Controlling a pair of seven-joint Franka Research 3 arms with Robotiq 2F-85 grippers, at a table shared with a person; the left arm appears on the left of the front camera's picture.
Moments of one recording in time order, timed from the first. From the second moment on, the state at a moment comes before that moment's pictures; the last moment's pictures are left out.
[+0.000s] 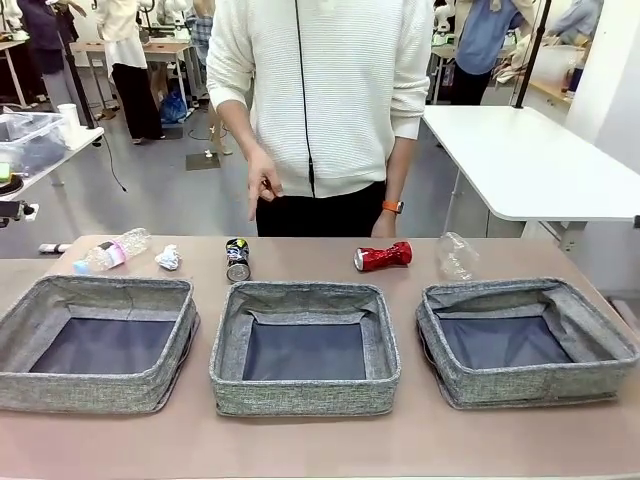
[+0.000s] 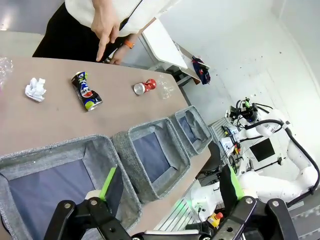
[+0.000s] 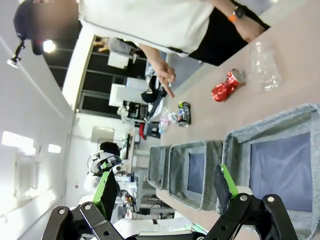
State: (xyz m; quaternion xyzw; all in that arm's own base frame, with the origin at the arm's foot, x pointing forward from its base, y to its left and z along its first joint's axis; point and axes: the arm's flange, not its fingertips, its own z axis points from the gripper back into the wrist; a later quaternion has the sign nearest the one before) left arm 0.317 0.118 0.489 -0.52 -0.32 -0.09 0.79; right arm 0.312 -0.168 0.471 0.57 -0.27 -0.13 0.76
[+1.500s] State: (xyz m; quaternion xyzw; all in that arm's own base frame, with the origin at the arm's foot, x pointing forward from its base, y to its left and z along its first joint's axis) left arm 0.480 -0.138 0.508 -0.19 -0.07 -0.18 0.96; right arm 0.313 -0.168 0.471 0.57 -0.27 -0.12 0.76
